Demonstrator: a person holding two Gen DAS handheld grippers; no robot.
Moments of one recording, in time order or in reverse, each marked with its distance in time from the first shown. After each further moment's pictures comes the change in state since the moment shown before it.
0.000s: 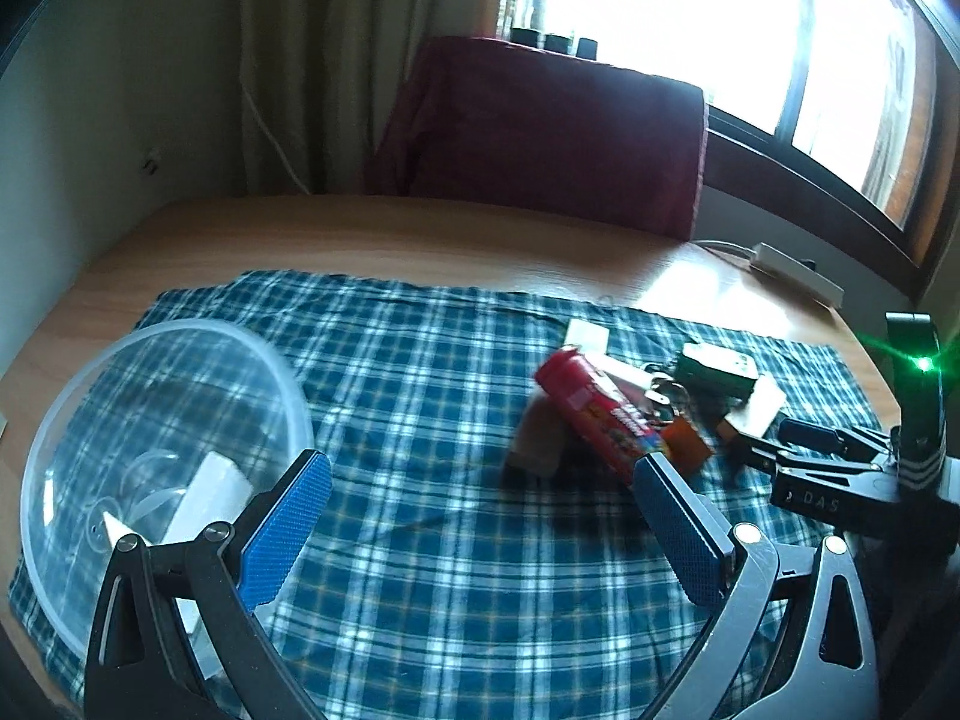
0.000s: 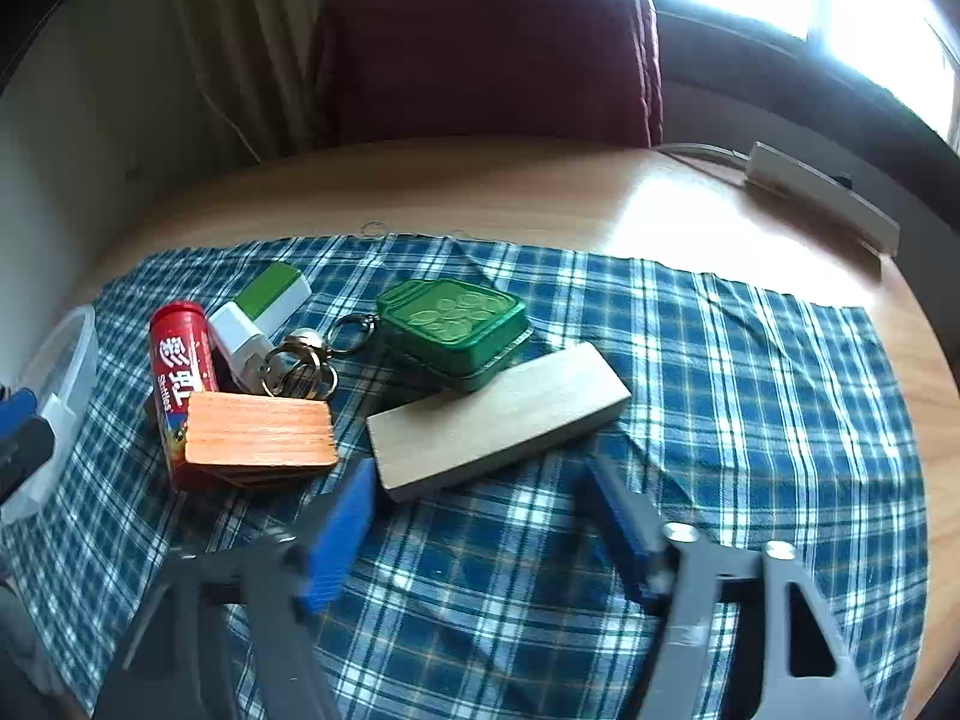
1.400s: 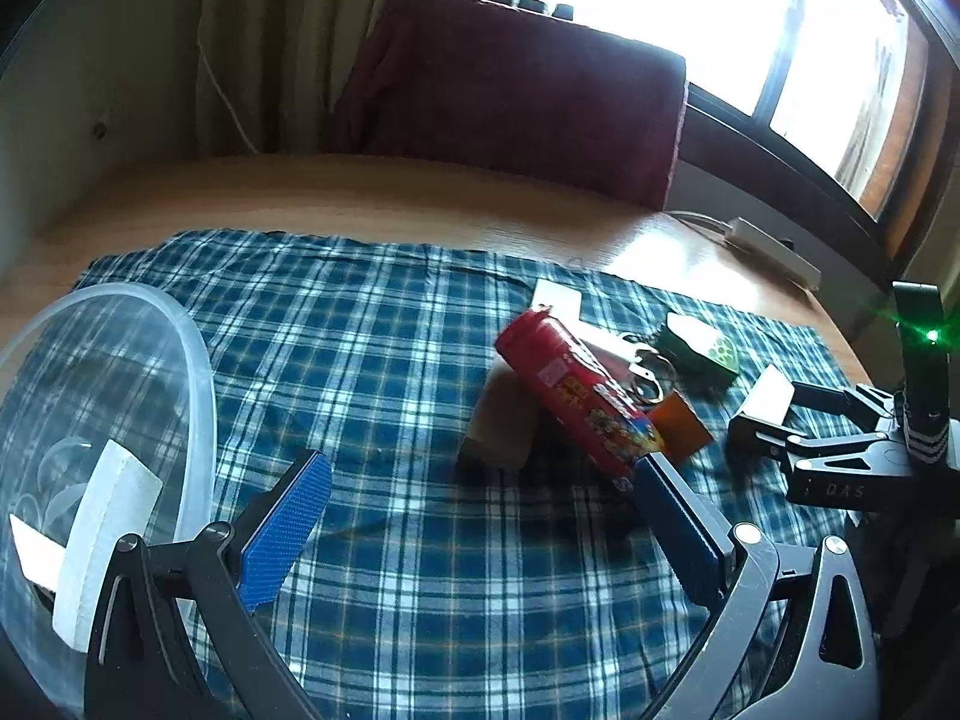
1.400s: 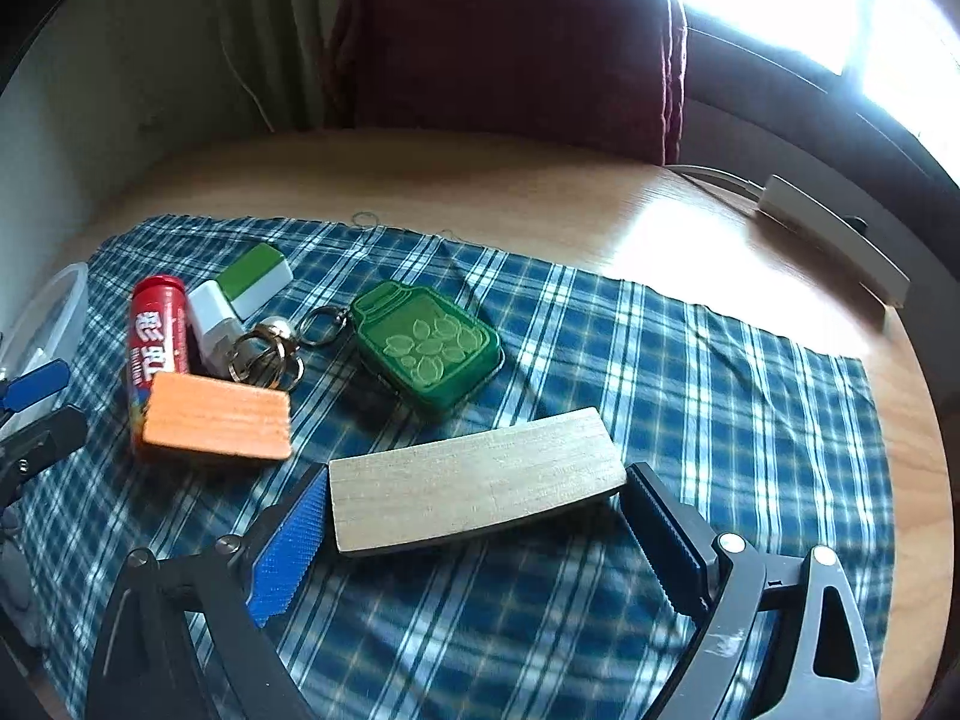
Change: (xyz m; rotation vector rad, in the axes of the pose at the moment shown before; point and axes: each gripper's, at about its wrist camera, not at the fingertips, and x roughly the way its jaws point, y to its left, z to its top) left arm 0.037 -0.003 -0.009 0.002 0.070 -0.110; right arm 0.000 -0.007 0.006 -0.136 0.012 -0.022
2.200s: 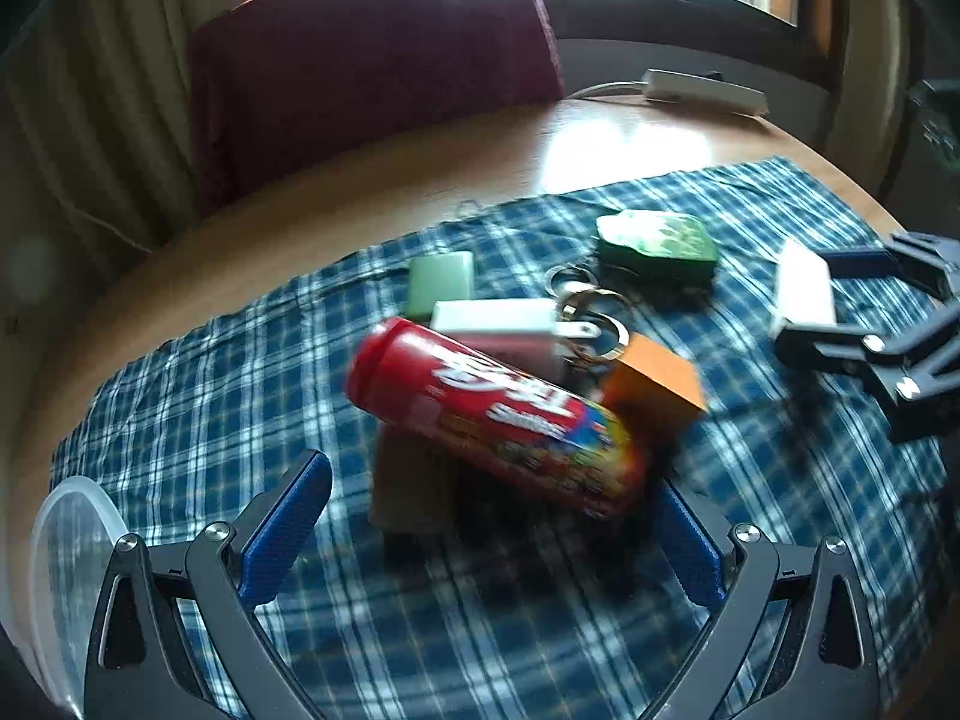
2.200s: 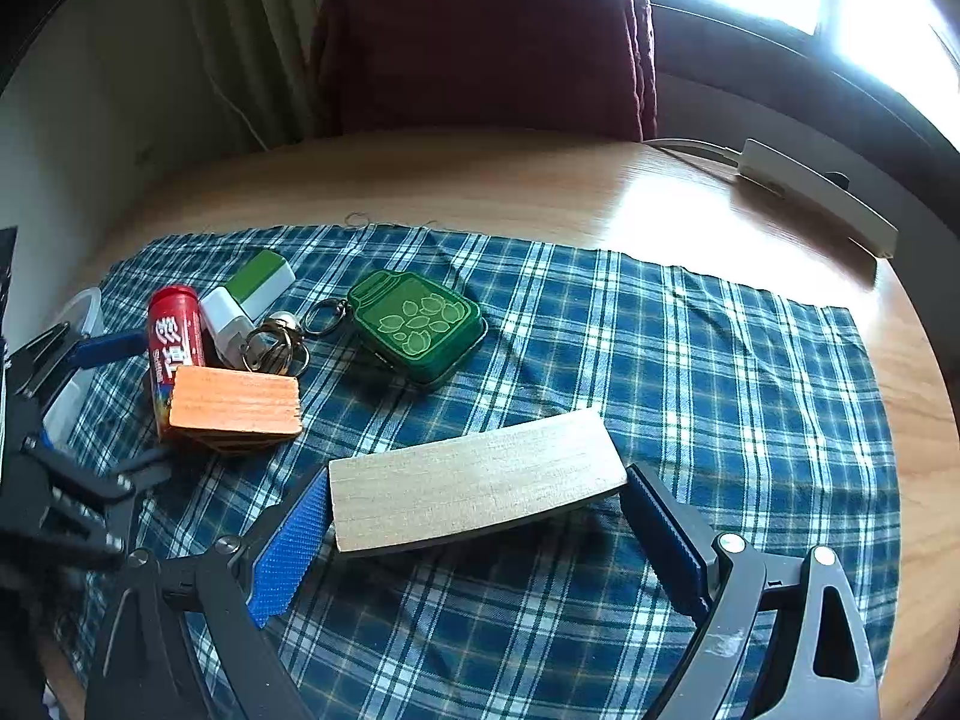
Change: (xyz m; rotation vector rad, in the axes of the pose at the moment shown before) left arm 0.056 -0.058 0.020 0.421 0.138 0.021; right arm -0.013 -0.007 -0.009 0.085 0.015 0.027
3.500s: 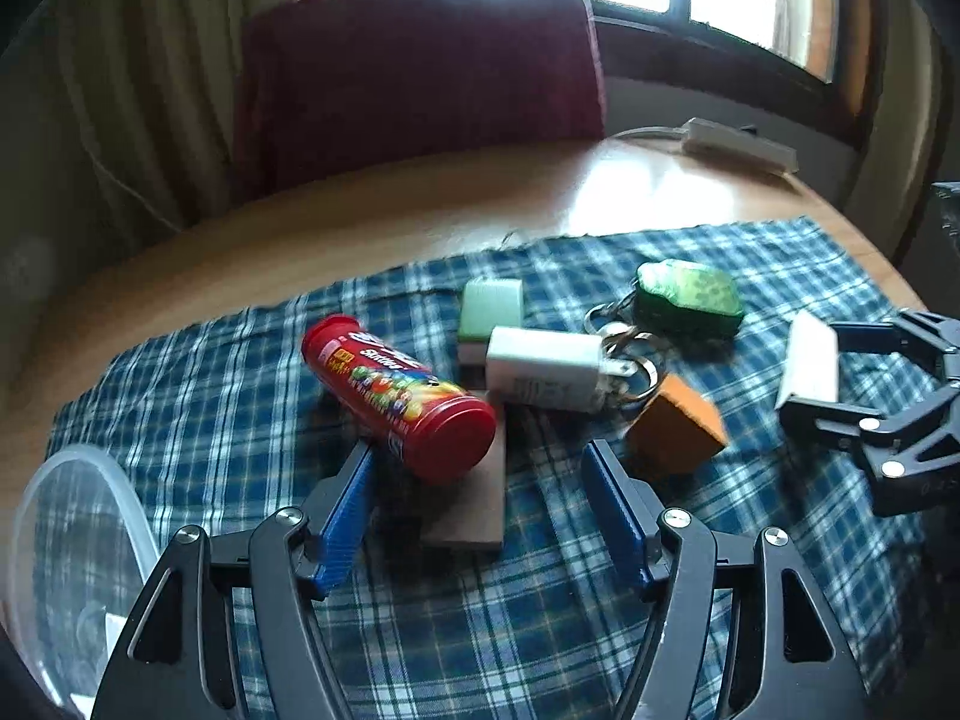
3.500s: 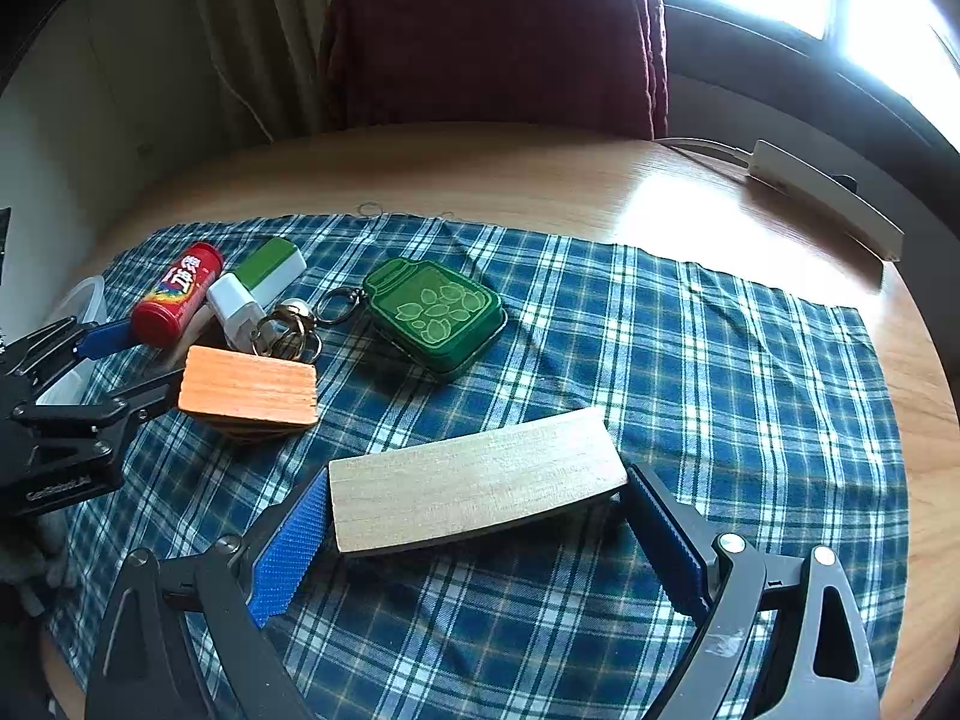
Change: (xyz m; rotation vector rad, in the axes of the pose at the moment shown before) left arm -0.010 0.016 -0.001 -0.120 -0.044 0.015; right arm 0.005 0.005 -0.002 -0.025 0.006 0.007
